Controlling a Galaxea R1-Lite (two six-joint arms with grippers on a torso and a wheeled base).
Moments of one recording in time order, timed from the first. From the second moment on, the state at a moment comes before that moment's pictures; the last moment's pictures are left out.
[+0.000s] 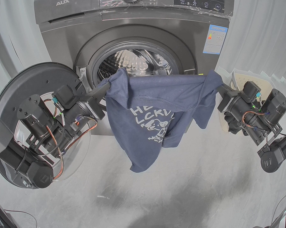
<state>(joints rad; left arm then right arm) -0.44 1.84 -0.63 -1.55 -0.13 -0.32 0.37 1.80 -0.63 -1.49 0.04 0.14</state>
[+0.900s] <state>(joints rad) -0.50 2.05 -0.46 -1.55 -0.16 -0.20 0.48 1.75 -0.63 -1.52 0.05 0.14</state>
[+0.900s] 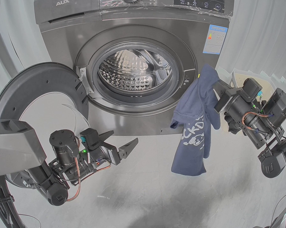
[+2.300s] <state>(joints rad) -0.61 2.36 -0.72 -1.55 -0.17 -0.06 0.61 1.76 -0.63 -1.52 0.00 0.14</state>
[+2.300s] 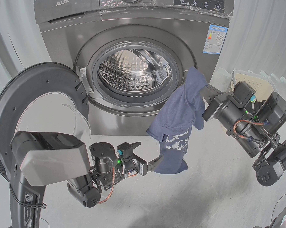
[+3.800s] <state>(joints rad) -0.57 2.54 -1.05 -1.55 -0.09 0.00 0.64 1.77 -0.62 -1.52 0.00 0.14</state>
